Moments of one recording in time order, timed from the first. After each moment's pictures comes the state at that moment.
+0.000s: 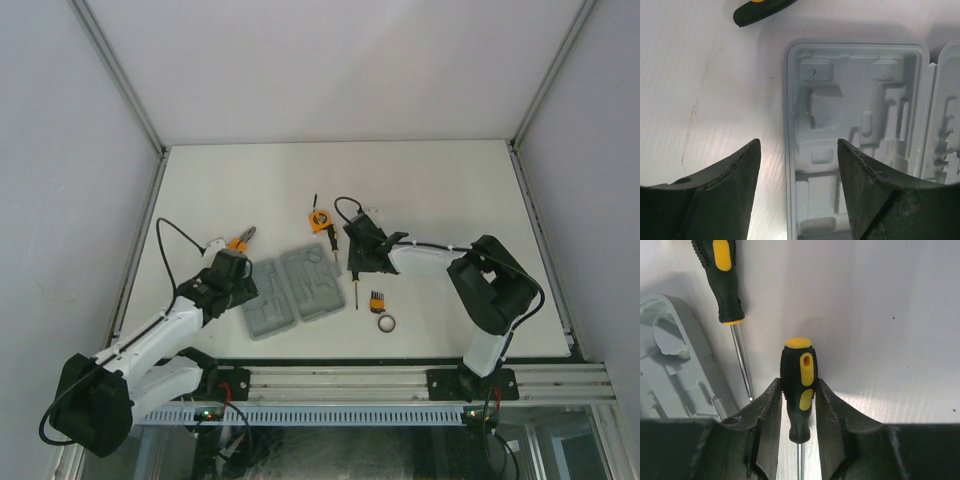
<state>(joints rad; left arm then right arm) -0.44 0.99 0.49 -0.50 -0.35 -0.76 0.71 1.77 1.00 -0.24 0.20 0.69</state>
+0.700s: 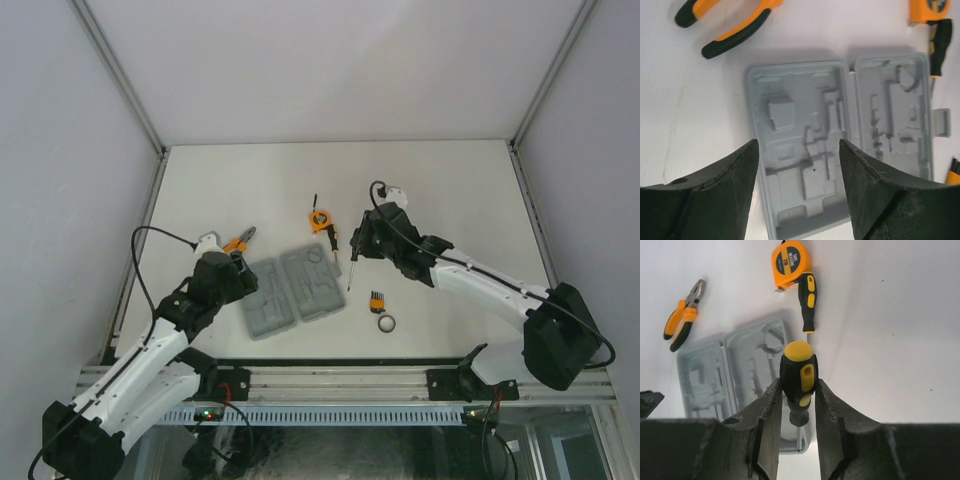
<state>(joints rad) -0.44 0.75 0.49 -0.50 -0.29 -0.71 0.72 1.39 0.94 -0.23 0.20 0.69</state>
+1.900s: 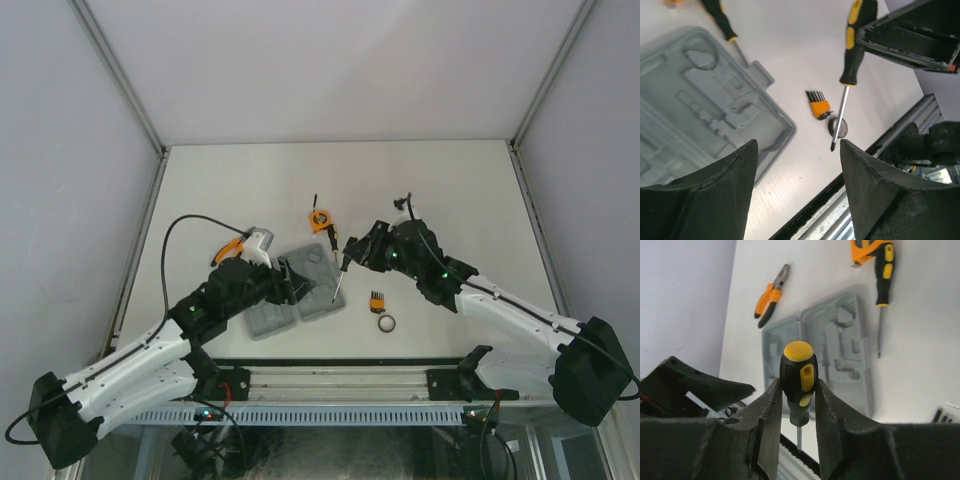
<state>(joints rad) -0.77 0.75 0.49 -0.12 0.02 -0.65 0.71 1.14 0.71 -0.03 -0.03 0.89</state>
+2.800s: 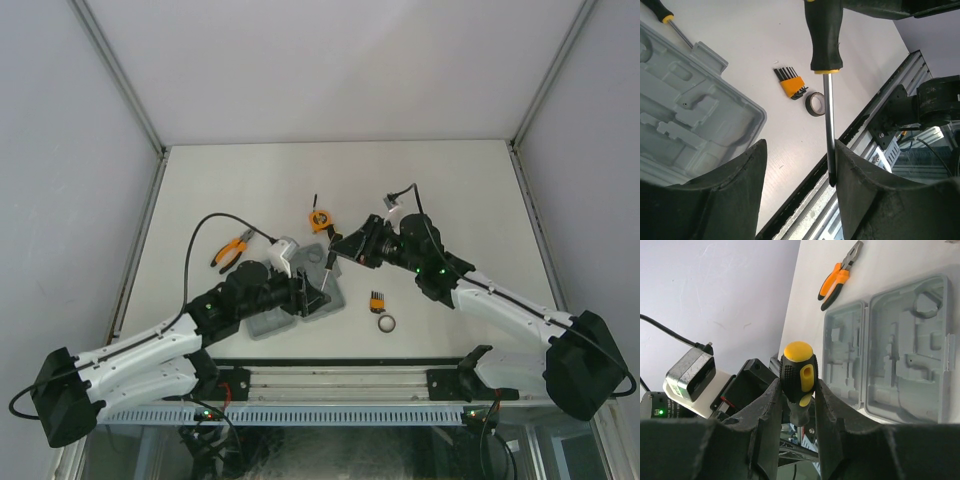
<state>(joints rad) -0.90 0.88 0.49 -0.01 0.11 -0.62 0.67 1.18 0.71 0.17 -0.30 1.06</state>
